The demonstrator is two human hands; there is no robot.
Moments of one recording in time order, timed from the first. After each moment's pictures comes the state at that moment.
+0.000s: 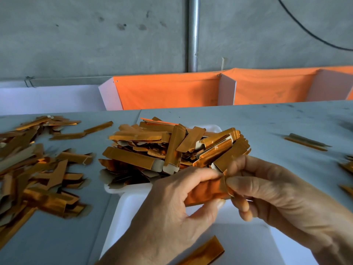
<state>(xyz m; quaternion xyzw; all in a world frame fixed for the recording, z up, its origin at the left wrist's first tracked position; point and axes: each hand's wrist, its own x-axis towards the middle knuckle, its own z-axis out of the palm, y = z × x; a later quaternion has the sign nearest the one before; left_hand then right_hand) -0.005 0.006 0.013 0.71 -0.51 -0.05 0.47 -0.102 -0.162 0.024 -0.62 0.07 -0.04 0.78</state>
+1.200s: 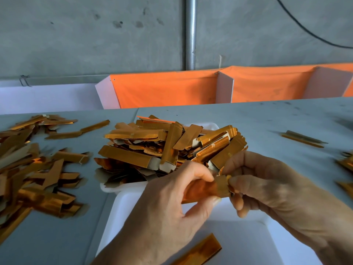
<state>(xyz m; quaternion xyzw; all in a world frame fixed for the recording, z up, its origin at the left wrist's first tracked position) -0.007 0.005 0.011 0.71 -0.52 0.00 0.47 -0.102 -0.159 0.028 -0.72 0.08 -0.09 0.69</state>
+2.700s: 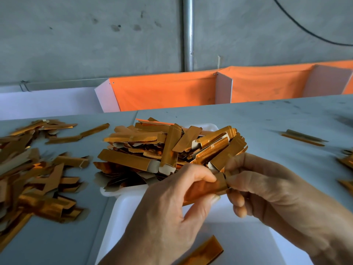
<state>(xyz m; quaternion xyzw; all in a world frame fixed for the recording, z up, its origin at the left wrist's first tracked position) -0.008 0.002 0.009 0.71 -0.53 0.03 0.47 -0.101 -0.155 0.024 -0.61 0.09 -0.09 0.78</state>
